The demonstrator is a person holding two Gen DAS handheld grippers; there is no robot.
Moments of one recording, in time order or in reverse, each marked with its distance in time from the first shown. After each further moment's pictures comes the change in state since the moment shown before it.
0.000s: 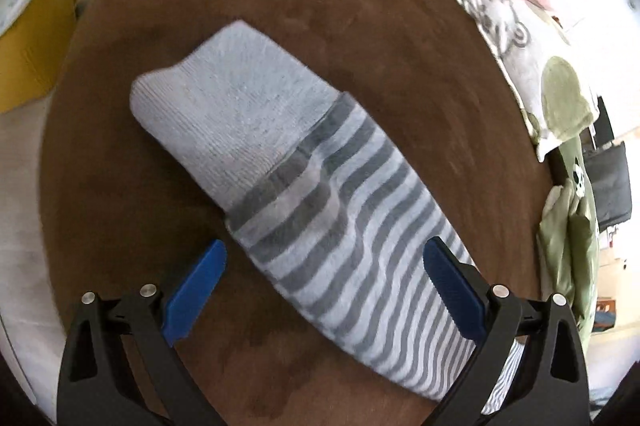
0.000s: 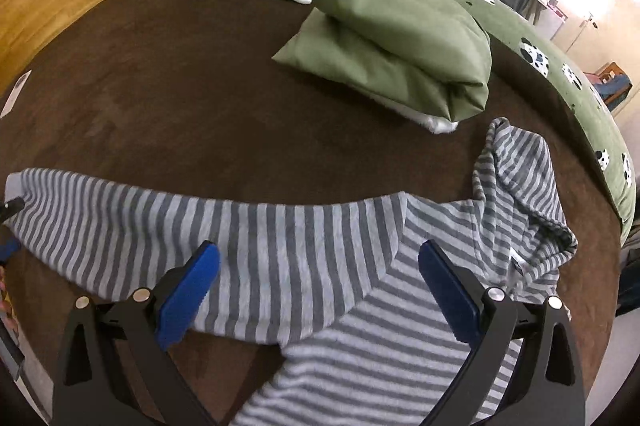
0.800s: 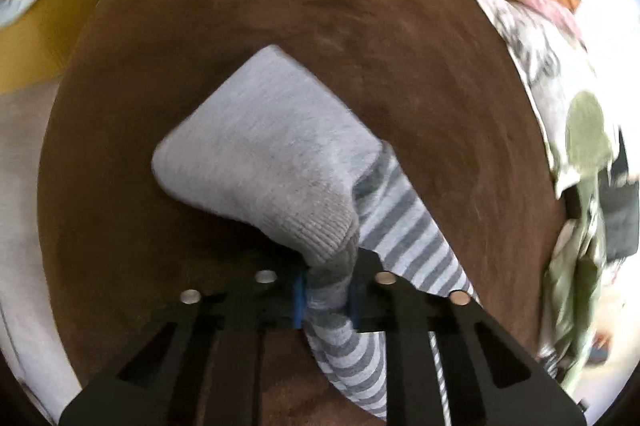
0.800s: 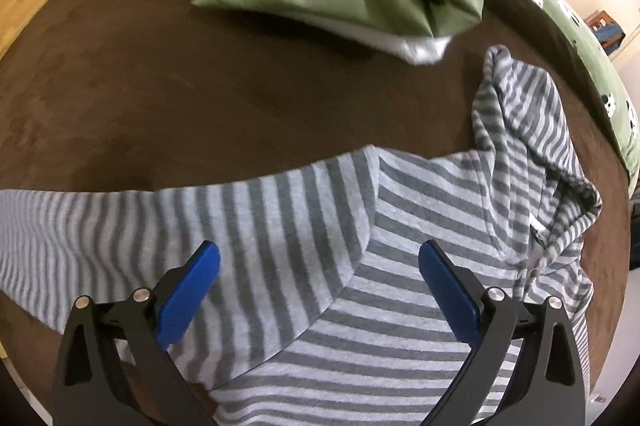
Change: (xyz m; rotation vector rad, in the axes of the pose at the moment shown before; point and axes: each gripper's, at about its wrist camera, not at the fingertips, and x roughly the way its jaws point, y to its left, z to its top) left arm 0.001 0.003 0.025 -0.031 -0.023 0.085; right arm 0.097 -0.045 -0.016 0.118 0.167 -0.045
